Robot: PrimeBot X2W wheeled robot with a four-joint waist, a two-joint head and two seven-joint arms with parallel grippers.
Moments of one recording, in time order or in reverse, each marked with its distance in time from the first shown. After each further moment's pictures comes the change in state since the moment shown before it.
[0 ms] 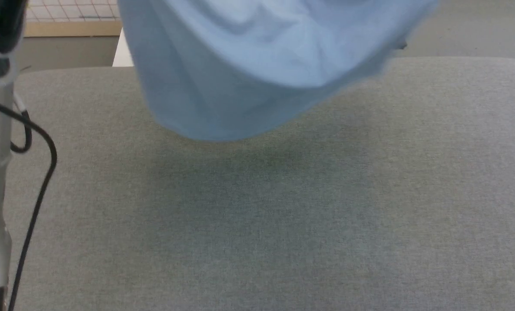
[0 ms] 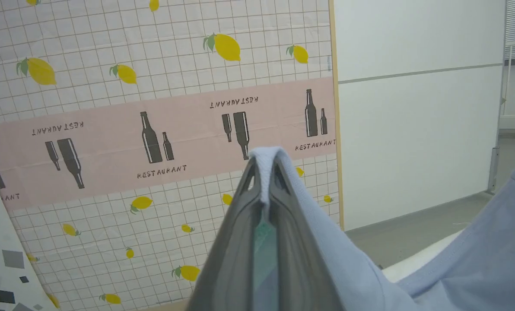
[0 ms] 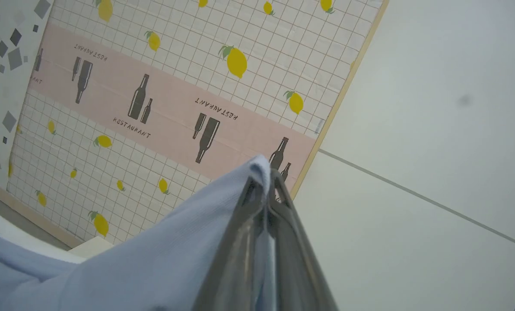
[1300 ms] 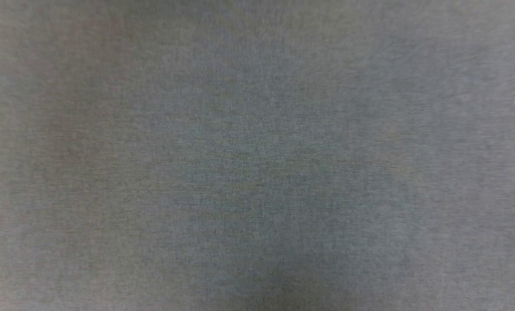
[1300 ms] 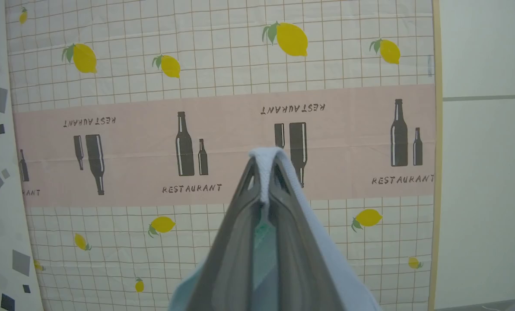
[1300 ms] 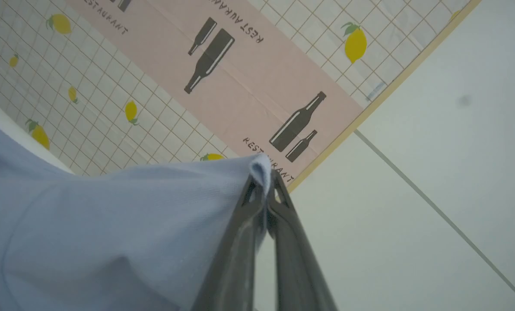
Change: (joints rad) left arm -0.593 -0.088 0.021 0.416 0.168 0.066 -0.383; right arm -0.683 -0.052 0.319 0.386 -0.127 0.000 -0.126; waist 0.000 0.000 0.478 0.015
